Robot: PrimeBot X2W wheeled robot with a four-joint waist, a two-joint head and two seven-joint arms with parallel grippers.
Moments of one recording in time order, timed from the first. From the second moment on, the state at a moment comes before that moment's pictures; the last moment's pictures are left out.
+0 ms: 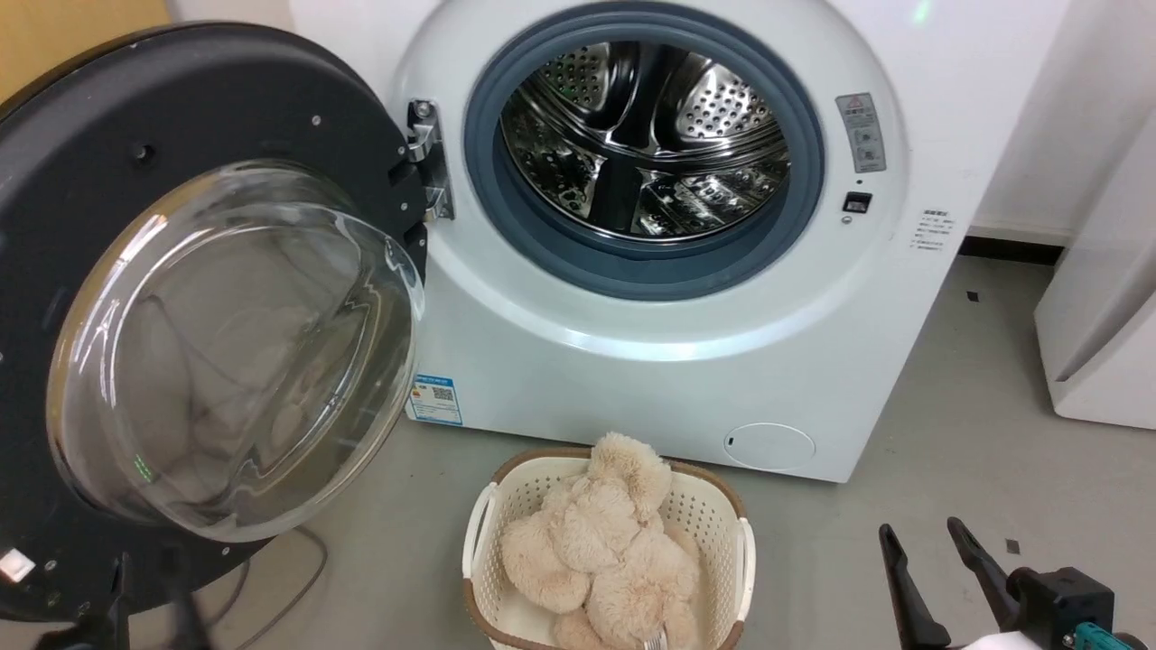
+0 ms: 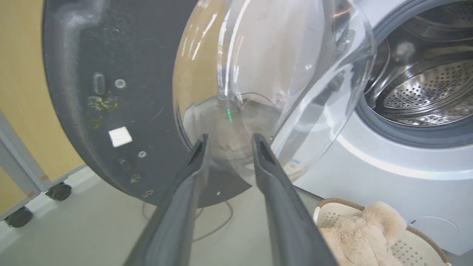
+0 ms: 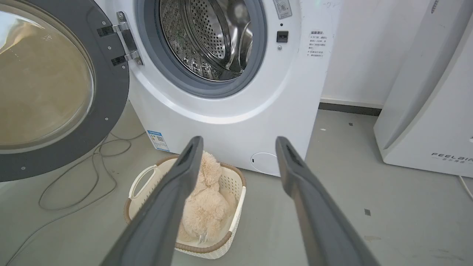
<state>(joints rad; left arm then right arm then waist) 0.15 0.30 0.03 0.10 -0.42 0.29 -0.23 0.14 -0.05 -0.02 0.00 0.13 0.13 -0.02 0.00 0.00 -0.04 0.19</state>
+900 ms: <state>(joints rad) 0.14 0.26 -0.25 0.03 -0.27 0.23 -0.20 0.16 -0.05 -0.01 -0.07 0.10 0.13 0.02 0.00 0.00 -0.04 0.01</state>
